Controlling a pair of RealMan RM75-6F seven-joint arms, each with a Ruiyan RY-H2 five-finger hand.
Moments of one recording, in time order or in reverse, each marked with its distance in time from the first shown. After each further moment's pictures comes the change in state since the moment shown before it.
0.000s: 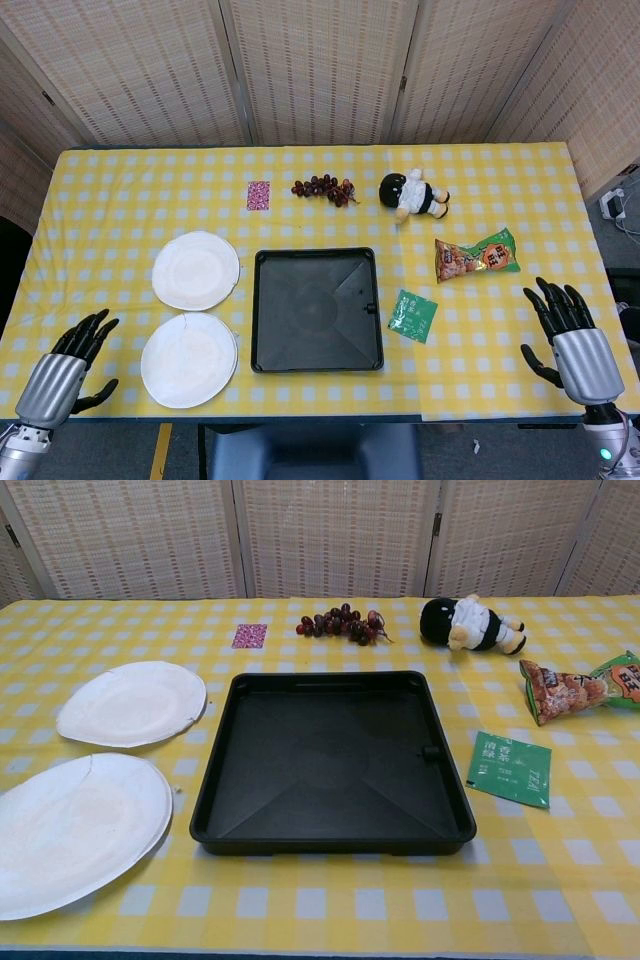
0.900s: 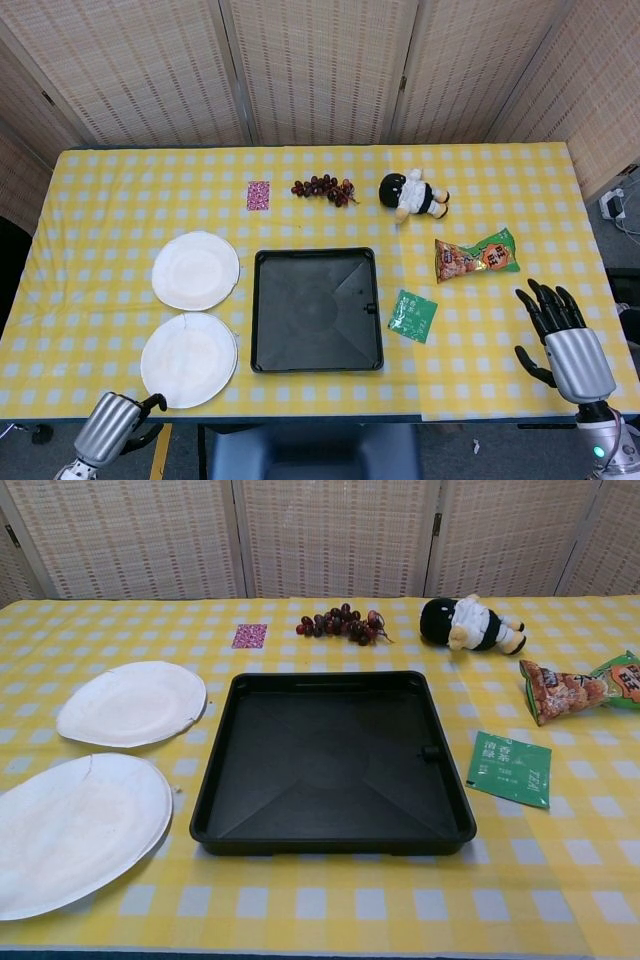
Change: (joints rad) left arm 0.060 -0.317 0.109 0.361 0.187 0.090 -0.045; right arm 0.011 0.003 -0.005 -0.021 0.012 -0.033 -0.017
